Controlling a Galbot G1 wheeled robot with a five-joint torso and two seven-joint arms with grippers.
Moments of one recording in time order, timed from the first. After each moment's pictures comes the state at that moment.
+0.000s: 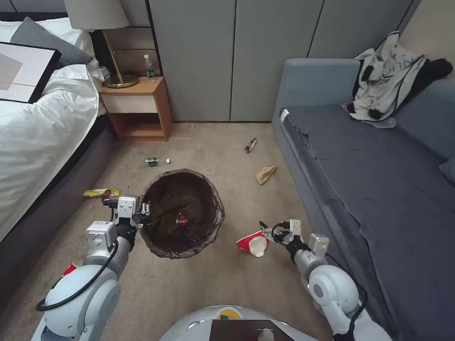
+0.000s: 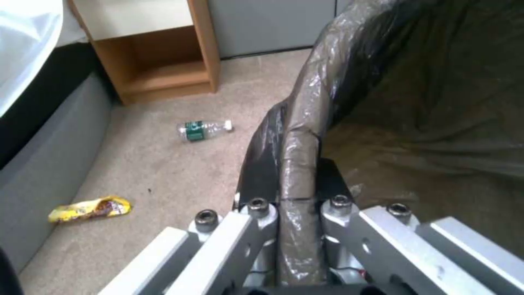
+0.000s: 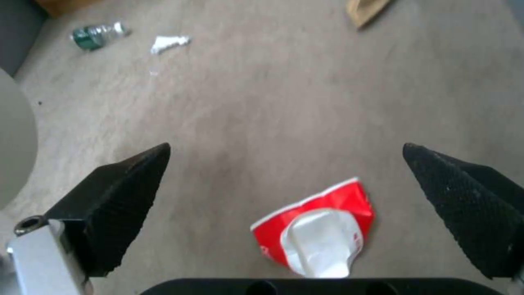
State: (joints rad) left arm 1.63 -1.24 -0.65 -2.50 -0.33 0.65 -0.16; right arm -1.53 1.26 0.47 2.07 0.63 -0.52 0.15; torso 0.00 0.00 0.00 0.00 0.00
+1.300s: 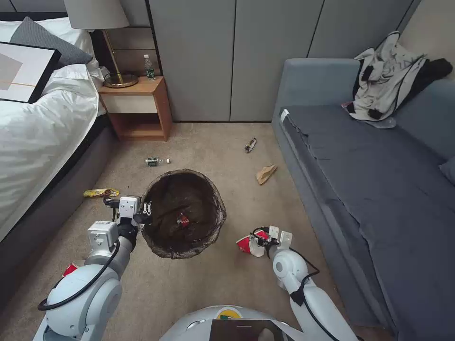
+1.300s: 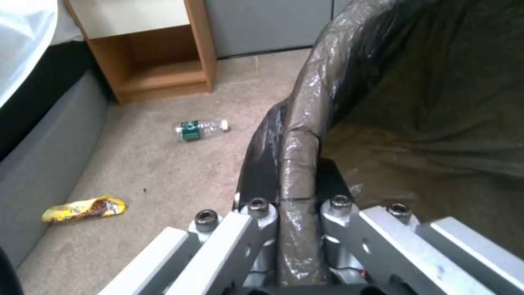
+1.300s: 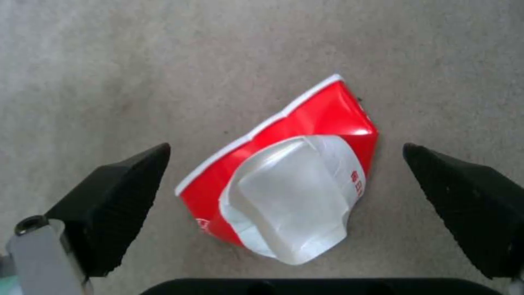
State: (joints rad) left arm 1.62 -1.25 -0.64 -2.50 -0.32 0.65 -0.16; right arm -1.26 1.33 0.27 1.63 0.73 -0.51 0.44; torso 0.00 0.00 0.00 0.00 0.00
